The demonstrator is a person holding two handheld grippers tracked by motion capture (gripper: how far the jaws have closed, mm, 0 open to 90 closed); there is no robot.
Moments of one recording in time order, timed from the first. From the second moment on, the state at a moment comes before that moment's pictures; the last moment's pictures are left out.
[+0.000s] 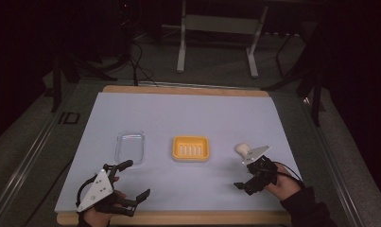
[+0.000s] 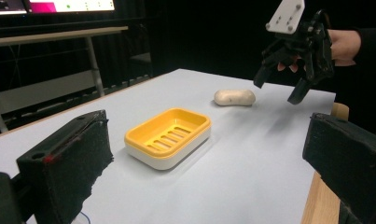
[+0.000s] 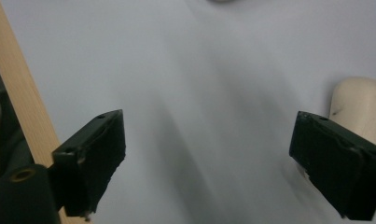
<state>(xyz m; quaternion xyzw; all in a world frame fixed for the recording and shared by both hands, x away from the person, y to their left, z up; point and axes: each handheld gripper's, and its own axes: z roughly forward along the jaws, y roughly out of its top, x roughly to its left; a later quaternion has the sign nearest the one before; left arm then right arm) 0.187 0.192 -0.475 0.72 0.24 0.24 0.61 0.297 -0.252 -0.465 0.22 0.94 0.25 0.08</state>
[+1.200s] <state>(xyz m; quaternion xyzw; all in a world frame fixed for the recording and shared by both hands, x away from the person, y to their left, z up) 0.187 0.191 -0.476 0.72 0.24 0.24 0.60 0.321 -0.227 -0.464 0.24 0.97 0.00 -0.07</state>
